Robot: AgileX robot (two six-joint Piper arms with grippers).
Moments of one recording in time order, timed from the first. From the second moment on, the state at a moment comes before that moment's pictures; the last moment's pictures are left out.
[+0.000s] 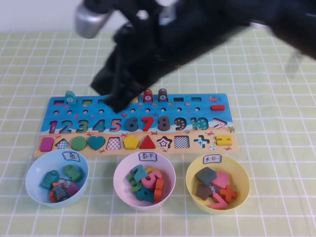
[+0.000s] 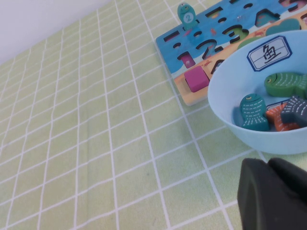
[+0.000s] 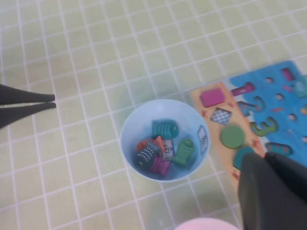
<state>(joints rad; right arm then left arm) 0.79 1.74 -1.85 0.48 0.97 -0.58 -0.18 -0.01 0.02 0.32 0.39 0.10</state>
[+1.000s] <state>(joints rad) 0.79 0.82 -0.77 0.34 0.65 -0.40 -0.18 -0.01 0.02 0.32 0.39 0.10</state>
